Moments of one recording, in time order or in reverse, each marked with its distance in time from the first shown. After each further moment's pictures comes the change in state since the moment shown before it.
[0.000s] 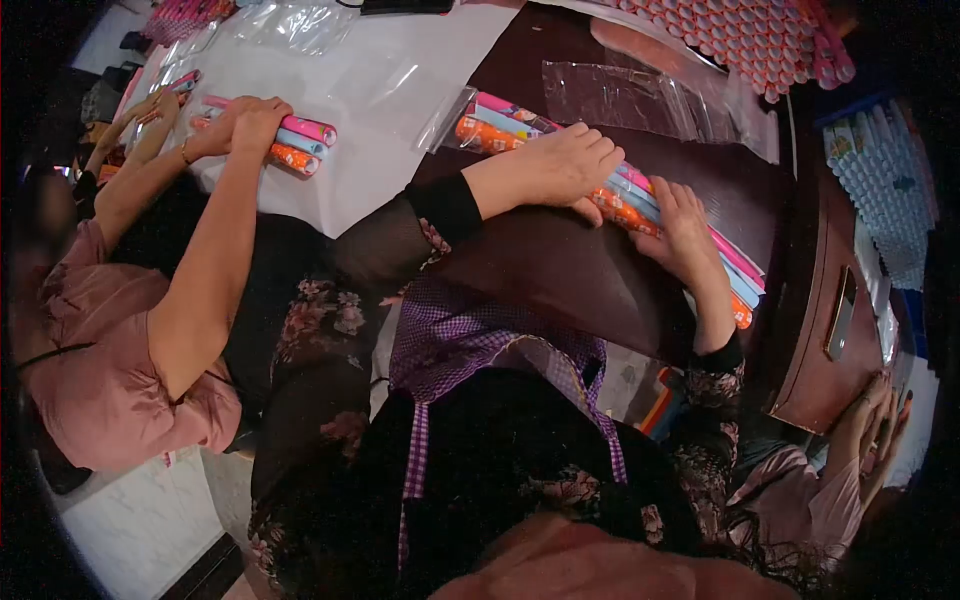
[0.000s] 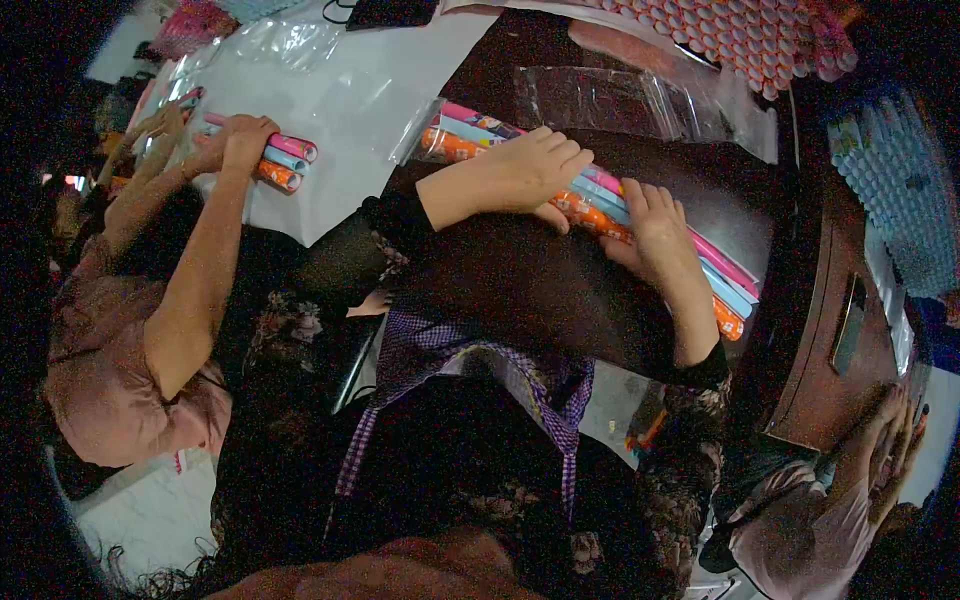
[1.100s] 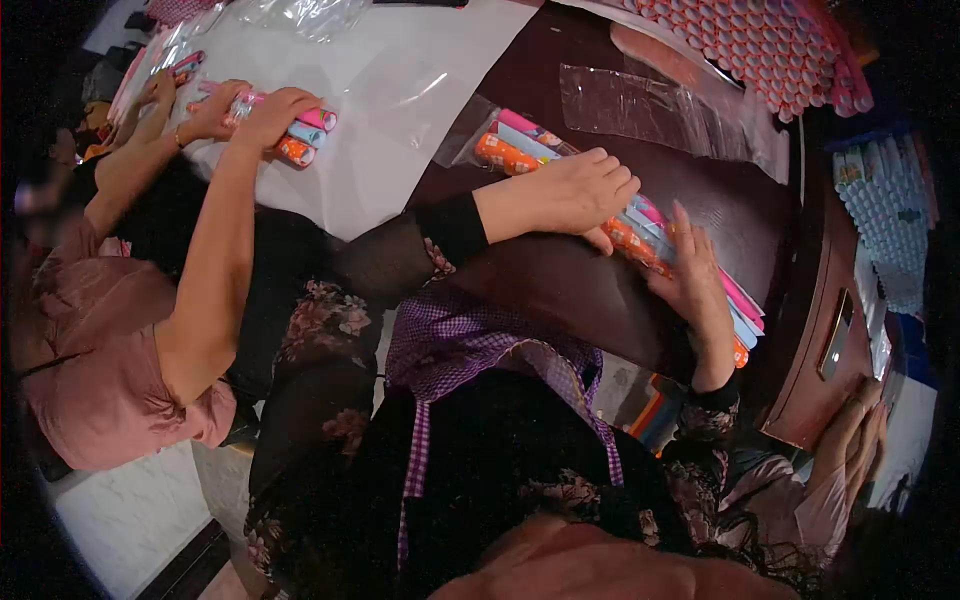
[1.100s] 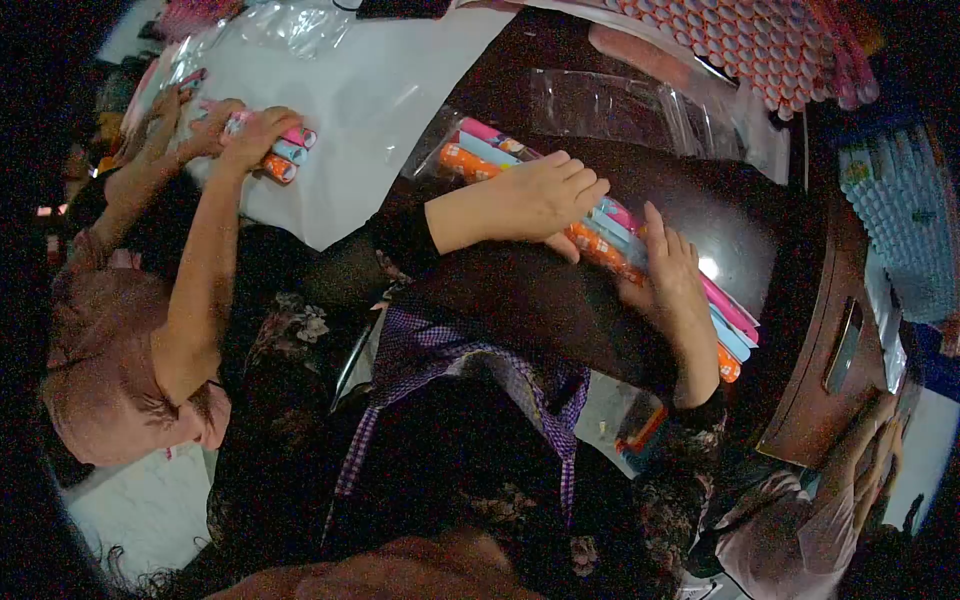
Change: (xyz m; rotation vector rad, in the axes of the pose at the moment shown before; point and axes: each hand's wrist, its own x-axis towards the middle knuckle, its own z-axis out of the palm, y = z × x) left_hand -0.021 -0.017 -0.023 -0.064 -0.084 -0.048; right_hand 0.015 -0.029 -0.008 0.097 -0.041 0.085
